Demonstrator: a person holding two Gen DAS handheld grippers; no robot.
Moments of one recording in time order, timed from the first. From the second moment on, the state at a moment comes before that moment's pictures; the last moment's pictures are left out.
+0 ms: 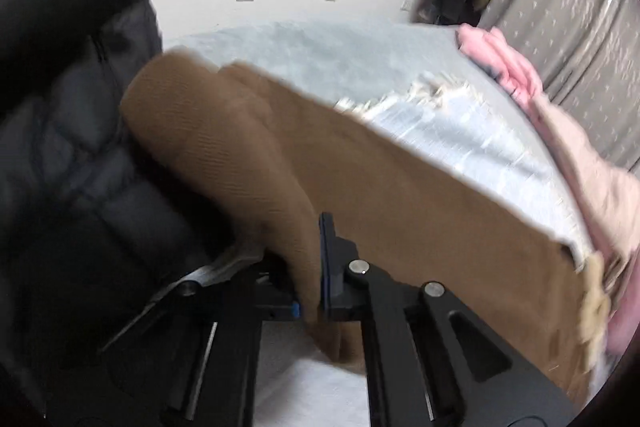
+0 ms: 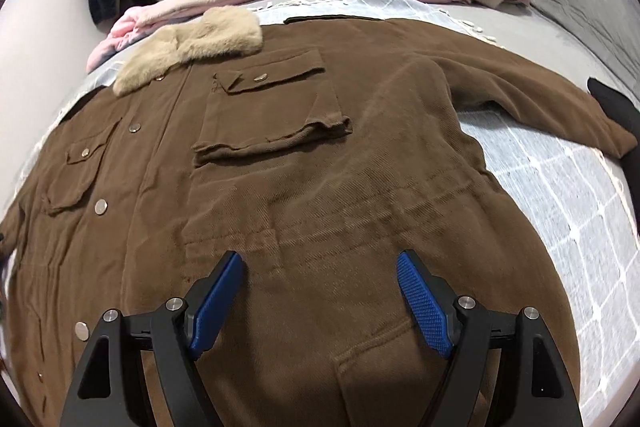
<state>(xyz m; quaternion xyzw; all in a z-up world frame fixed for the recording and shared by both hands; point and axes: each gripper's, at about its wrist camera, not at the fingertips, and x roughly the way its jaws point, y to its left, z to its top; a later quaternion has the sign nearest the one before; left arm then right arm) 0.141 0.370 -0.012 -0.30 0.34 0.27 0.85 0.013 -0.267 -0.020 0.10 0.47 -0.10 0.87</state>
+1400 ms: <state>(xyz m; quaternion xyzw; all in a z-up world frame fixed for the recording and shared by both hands) 0.170 0.127 0.029 -0.14 0.37 -0.14 0.91 0.082 -0.187 0.023 0.12 0.46 0.07 0.88</state>
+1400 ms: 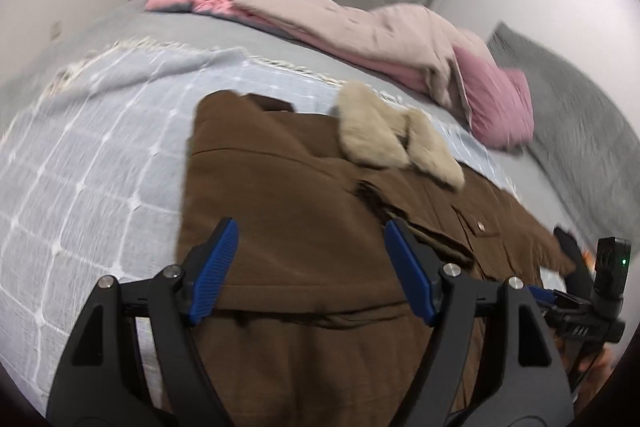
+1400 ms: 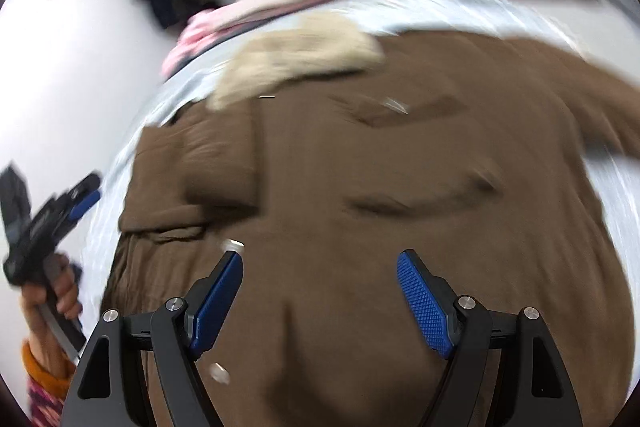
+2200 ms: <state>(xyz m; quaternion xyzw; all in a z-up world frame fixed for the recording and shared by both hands) 0.186 0.138 -0.008 -0.12 0.39 -0.10 0.91 0.211 -0.265 -0.043 0.31 0.45 0.07 0.83</state>
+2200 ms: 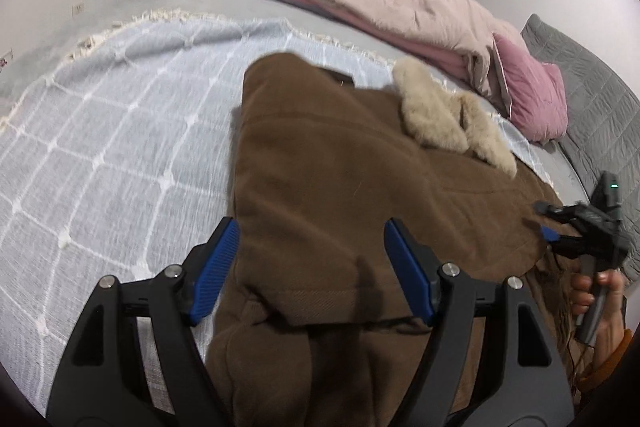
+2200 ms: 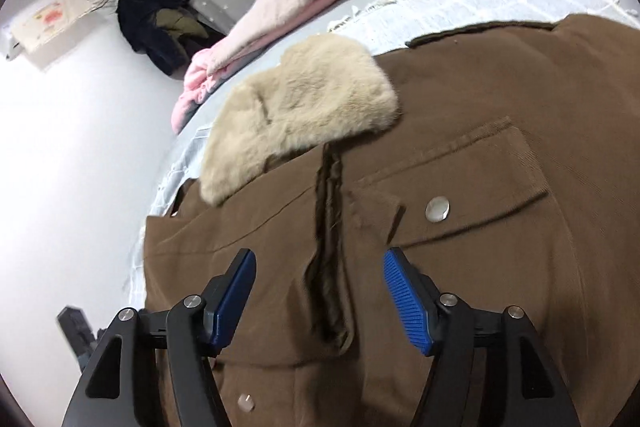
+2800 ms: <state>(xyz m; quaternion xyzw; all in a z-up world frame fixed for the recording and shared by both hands) 0.246 0.108 0.020 -0.06 0.35 -0.08 0.93 0.279 -0.181 -0.037 0.01 0.44 0.03 0.90</state>
